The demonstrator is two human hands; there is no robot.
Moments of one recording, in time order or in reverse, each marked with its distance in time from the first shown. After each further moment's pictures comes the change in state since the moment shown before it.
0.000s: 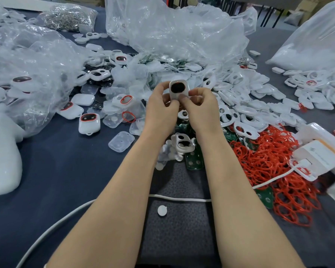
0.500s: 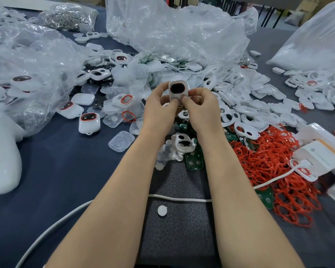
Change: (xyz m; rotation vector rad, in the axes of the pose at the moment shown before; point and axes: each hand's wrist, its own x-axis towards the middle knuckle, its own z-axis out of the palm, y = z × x) left_hand 0.004 -0.006 -0.003 -0.131 0.002 -0.054; right_hand 0.002 0.002 -0.001 -0.020 -0.017 -0.020
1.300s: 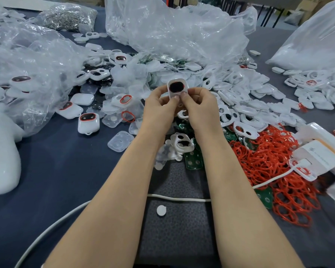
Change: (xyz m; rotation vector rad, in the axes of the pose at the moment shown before) left_hand 0.000 0.002 0.002 -0.107 0.013 -0.054; right_hand -0.002 -0.003 0.001 0.084 -0.019 0.017
